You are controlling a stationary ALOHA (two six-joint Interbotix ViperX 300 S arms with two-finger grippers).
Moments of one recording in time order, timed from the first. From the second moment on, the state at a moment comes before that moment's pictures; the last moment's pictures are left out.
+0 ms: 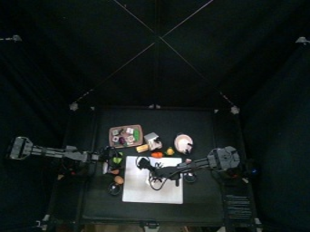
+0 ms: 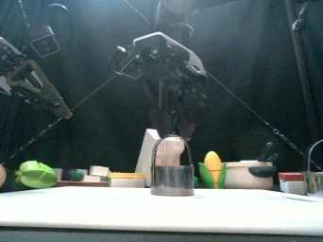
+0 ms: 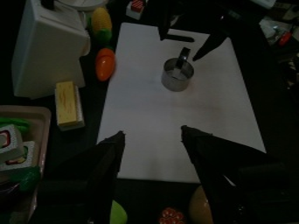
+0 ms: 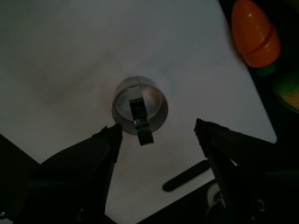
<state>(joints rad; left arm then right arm) 0.00 -0.70 1.27 0.04 -0.11 -0.13 0.14 0.34 -0.06 -0.21 1.16 0.82</state>
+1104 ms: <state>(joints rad) -0.04 -0.80 0.92 -0.23 0.73 -0.30 0.23 -0.16 0.60 -0.45 0.77 1.25</state>
